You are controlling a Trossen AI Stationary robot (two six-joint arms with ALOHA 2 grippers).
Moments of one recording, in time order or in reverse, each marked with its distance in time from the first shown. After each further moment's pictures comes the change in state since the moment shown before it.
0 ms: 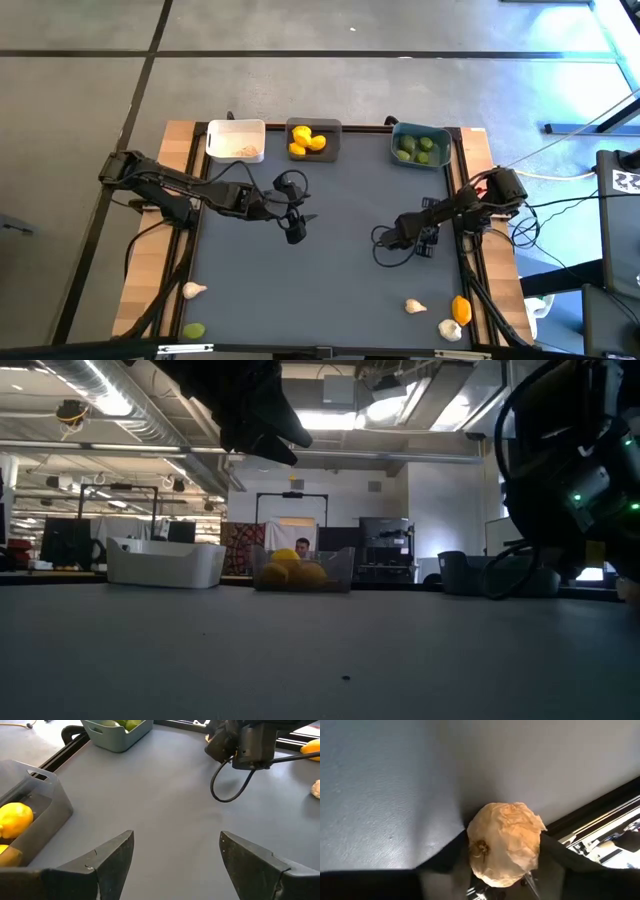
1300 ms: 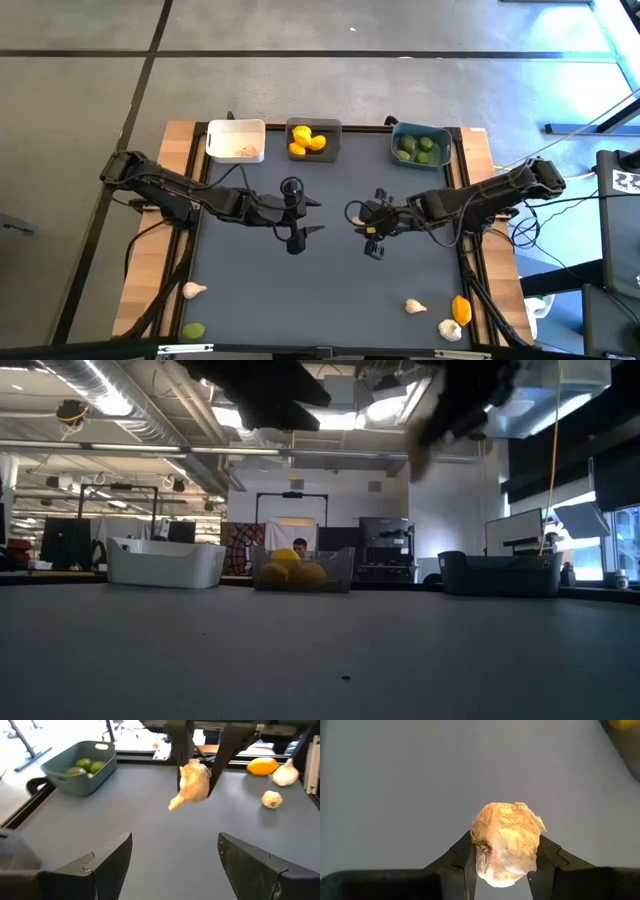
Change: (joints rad) left arm -0.057 0.017 0.000 0.188 0.059 0.176; right arm 0.003 -0.349 0.327 0.651 0.132 -0.147
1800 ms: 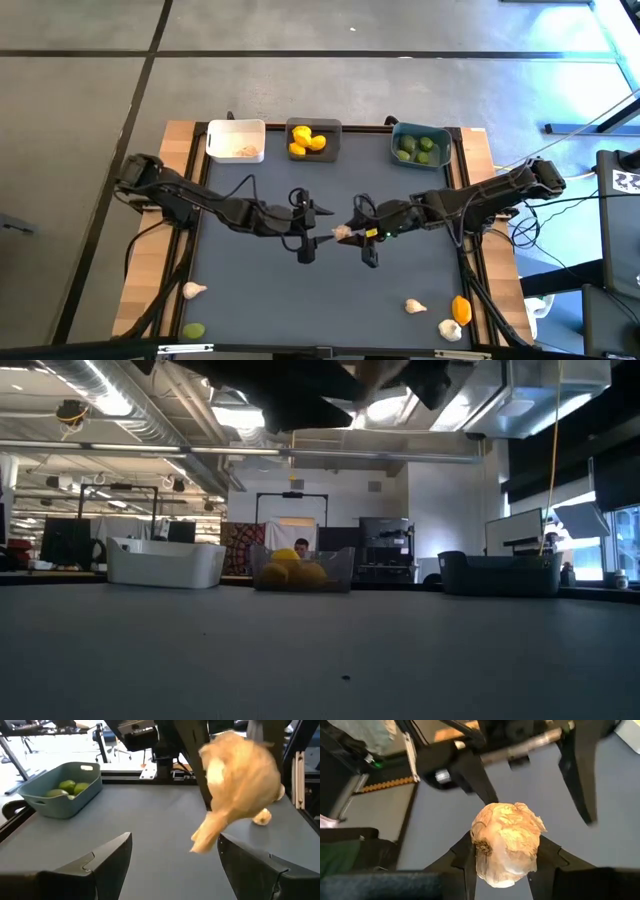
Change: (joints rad) left arm -0.040 0.142 0.000 0.261 -0.011 0.051; right arm 0.000 0.000 0.000 0.350 -0.163 -0.062
